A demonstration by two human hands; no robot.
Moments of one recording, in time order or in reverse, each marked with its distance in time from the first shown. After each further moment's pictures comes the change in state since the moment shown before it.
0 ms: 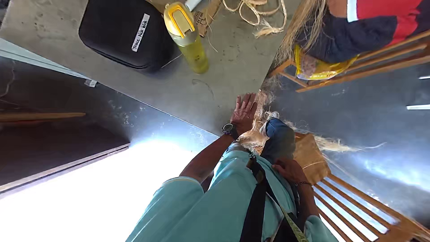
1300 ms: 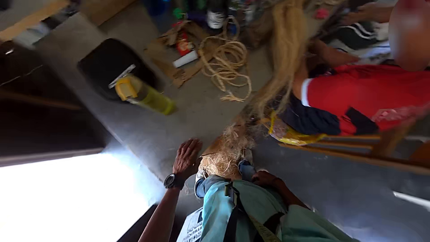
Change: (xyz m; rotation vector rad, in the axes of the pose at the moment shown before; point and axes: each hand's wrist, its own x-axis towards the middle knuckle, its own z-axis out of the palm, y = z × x) left_hand 0.013 0.010 0.005 0.015 0.208 -0.427; right_hand 0.242 0.100 -0.236 -0.490 -0.594 -0.435
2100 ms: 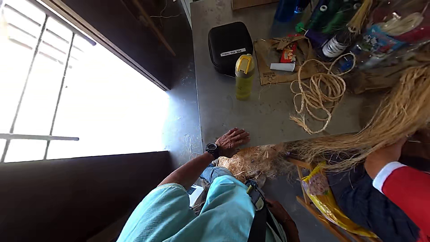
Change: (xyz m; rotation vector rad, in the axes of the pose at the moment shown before) left_hand 0.001 -0.001 -0.001 -0.099 0.003 0.011; right_hand -0.005 -0.026 -0.016 -0.032 0.029 0.022
